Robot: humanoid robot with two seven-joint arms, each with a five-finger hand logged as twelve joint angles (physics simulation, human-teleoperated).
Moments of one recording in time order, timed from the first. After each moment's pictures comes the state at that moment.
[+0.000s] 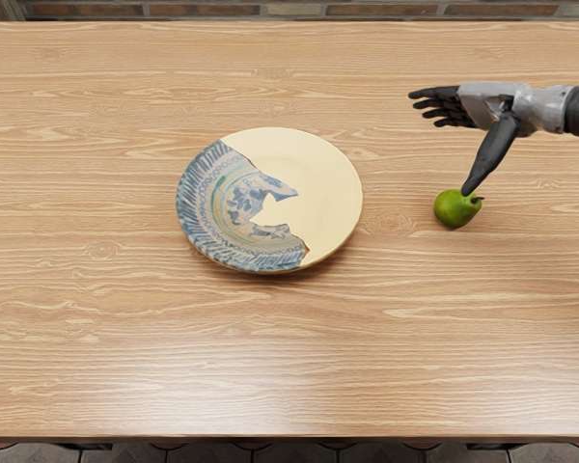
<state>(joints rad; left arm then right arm) -0.02 0.00 0.25 -0.21 0.00 -0.02 0.08 1.28 -0.69 0.08 0.85 -0.59 0.61 0.13</state>
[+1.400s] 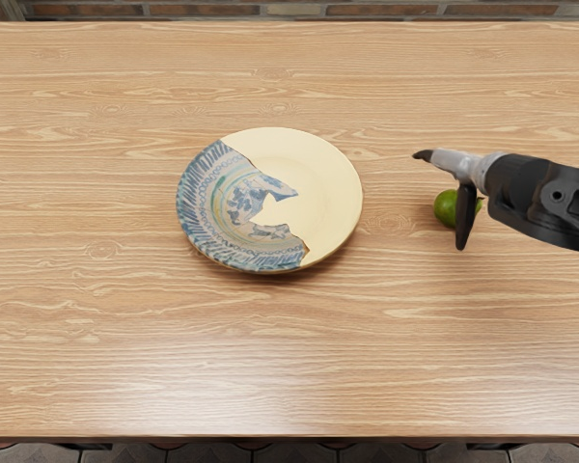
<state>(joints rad) -0.02 0.00 0.25 -0.21 0.00 -0.02 0.08 1.11 -0.65 0.20 1.40 -1.11 0.08 -0.61</state>
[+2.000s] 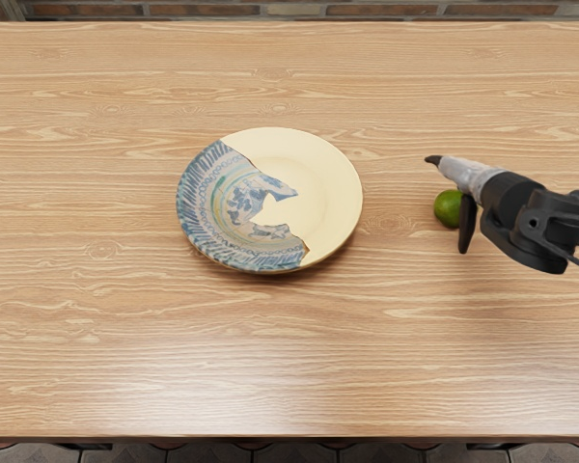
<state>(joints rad) -0.02 0.00 0.25 -0.21 0.00 -0.02 0.08 1.06 -0.58 0.14 1.30 -1.20 -0.06 -0.61</state>
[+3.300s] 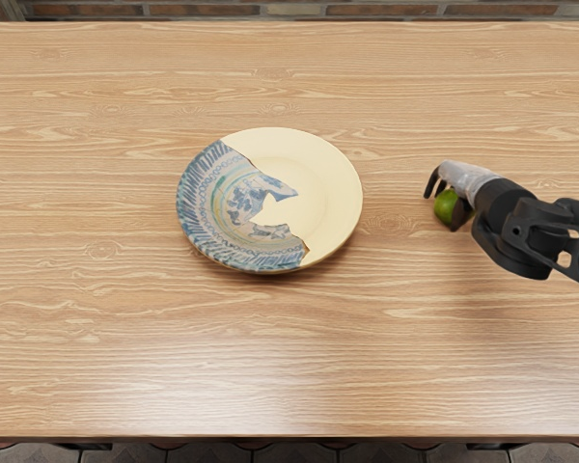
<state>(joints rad) -0.02 0.00 0.25 -0.21 0.00 -0.02 0.08 1.05 -0.52 0.11 1.22 -1.22 -0.11 -0.61</state>
